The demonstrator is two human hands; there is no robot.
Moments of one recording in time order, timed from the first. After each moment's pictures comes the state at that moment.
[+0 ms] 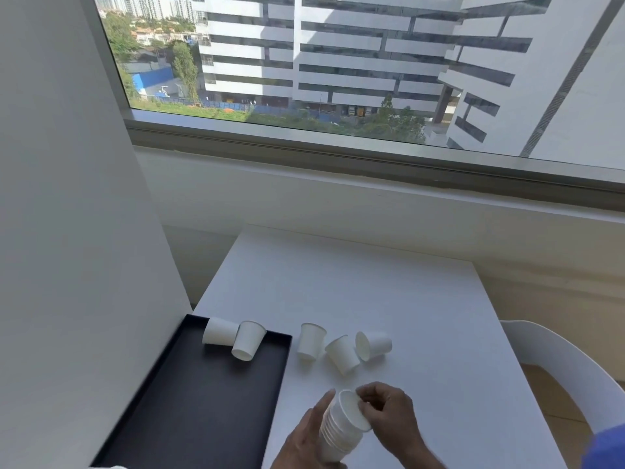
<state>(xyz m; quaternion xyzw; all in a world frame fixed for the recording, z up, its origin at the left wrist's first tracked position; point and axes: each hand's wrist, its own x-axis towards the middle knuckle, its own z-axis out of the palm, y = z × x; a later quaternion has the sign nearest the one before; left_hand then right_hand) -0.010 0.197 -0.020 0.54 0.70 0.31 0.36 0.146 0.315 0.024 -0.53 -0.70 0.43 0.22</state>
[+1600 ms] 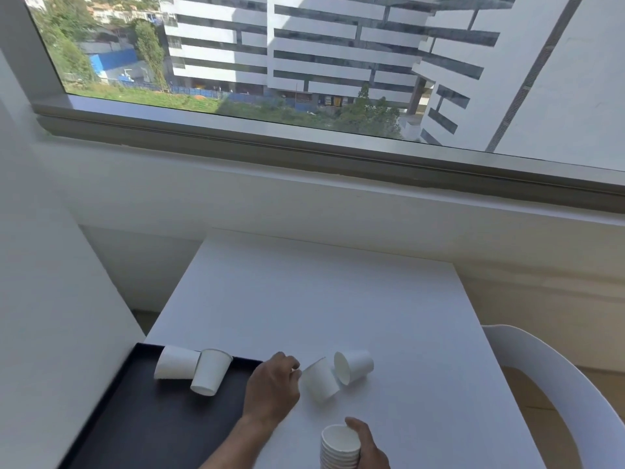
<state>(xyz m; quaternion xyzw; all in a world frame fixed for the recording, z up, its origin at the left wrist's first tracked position) -0.067 0.336 -0.004 0.53 0.79 0.27 0.13 0.124 0.322 -0.006 -0.67 -0.62 0.40 0.10</state>
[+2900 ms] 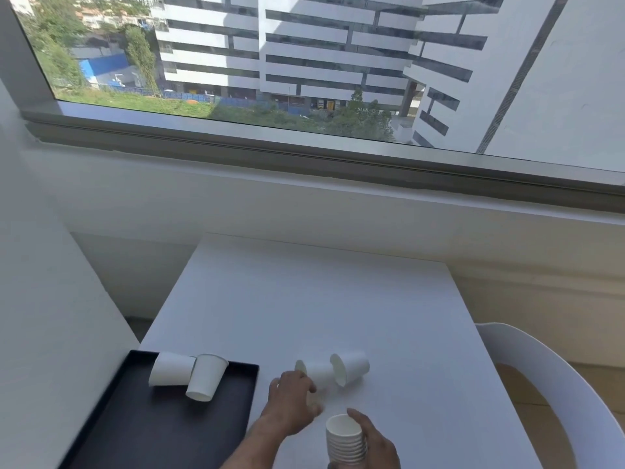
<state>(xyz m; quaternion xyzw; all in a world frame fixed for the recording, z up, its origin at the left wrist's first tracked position) -0.046 0.353 -0.027 0.61 0.74 0.10 0.26 0.158 0.335 -0.001 -0.59 -0.67 0.43 0.10</state>
